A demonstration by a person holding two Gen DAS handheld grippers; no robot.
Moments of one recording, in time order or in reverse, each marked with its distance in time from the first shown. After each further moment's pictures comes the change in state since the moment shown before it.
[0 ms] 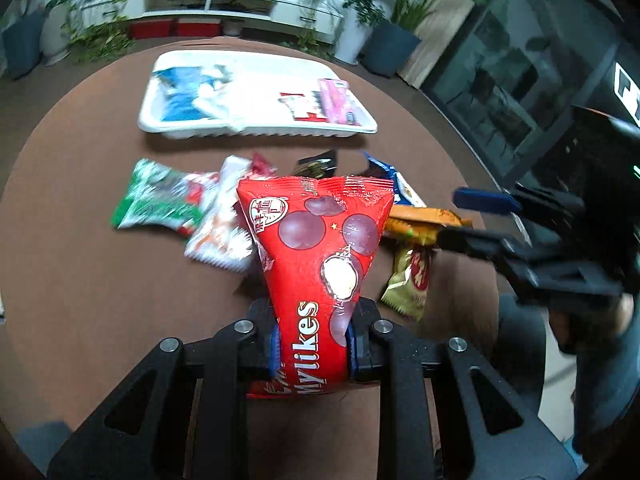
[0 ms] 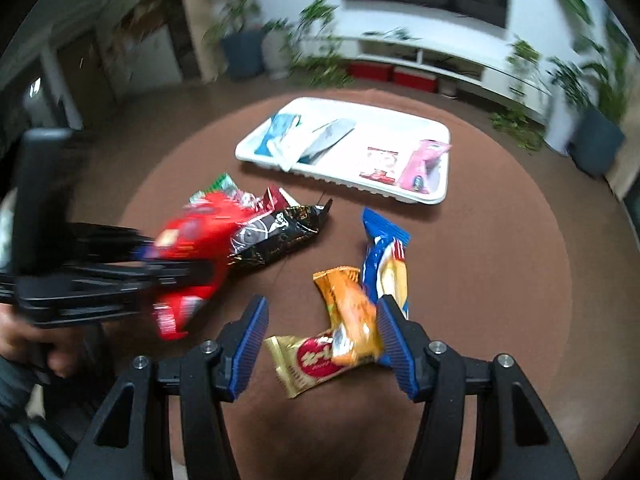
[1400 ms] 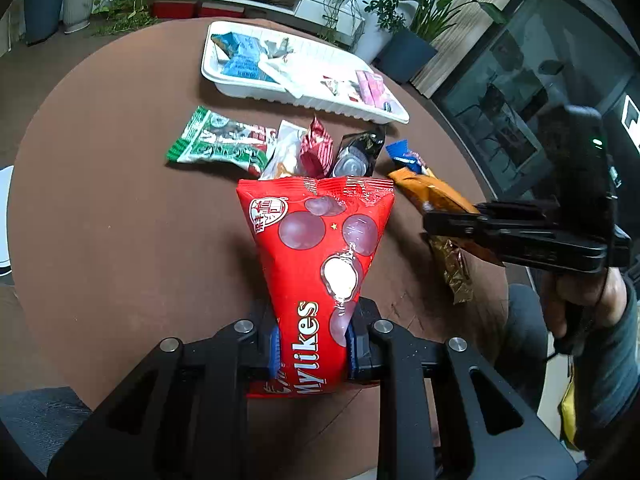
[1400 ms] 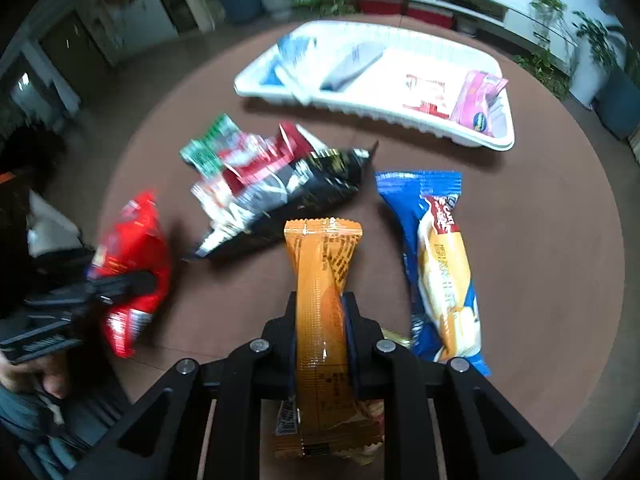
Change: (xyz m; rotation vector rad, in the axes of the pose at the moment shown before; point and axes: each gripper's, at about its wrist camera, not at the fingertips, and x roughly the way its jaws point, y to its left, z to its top) left arm -0.011 0.044 -0.033 -0.092 -0.007 -0.019; right arm 0.051 0.000 0.005 0.131 0.138 0.116
